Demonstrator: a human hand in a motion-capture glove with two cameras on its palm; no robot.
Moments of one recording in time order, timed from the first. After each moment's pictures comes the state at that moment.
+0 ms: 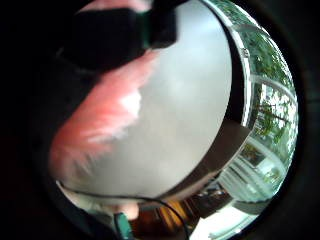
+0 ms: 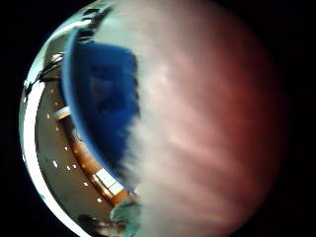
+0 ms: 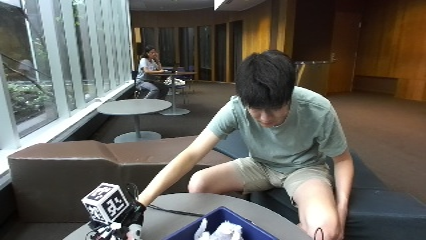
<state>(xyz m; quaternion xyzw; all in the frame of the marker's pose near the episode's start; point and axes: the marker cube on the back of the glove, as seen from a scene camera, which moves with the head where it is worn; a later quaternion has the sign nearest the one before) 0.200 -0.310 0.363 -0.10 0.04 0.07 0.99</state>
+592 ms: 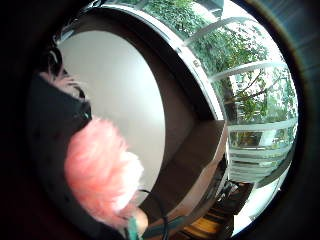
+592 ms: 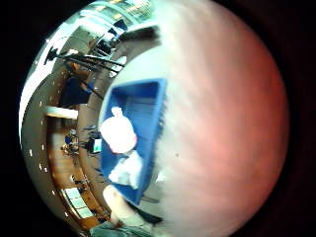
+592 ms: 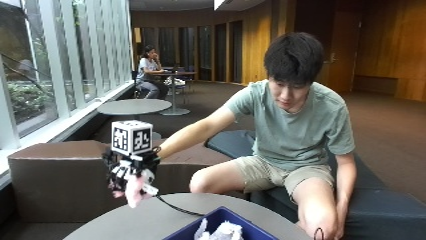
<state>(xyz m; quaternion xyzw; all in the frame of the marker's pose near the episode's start) 0.111 -0.265 0.193 0.09 0.15 0.07 0.98</state>
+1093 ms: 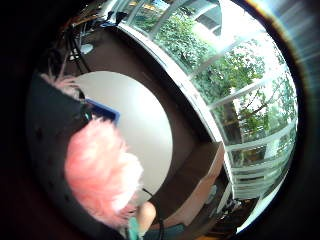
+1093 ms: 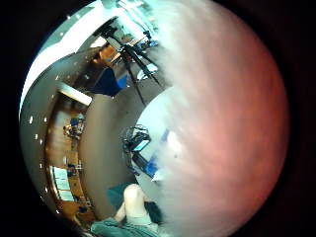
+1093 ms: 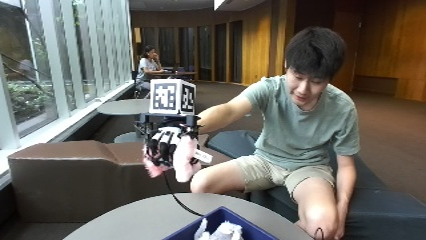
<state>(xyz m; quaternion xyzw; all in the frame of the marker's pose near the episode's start) -0.096 -0.287 0.093 0.17 0.11 -0.03 0.98</state>
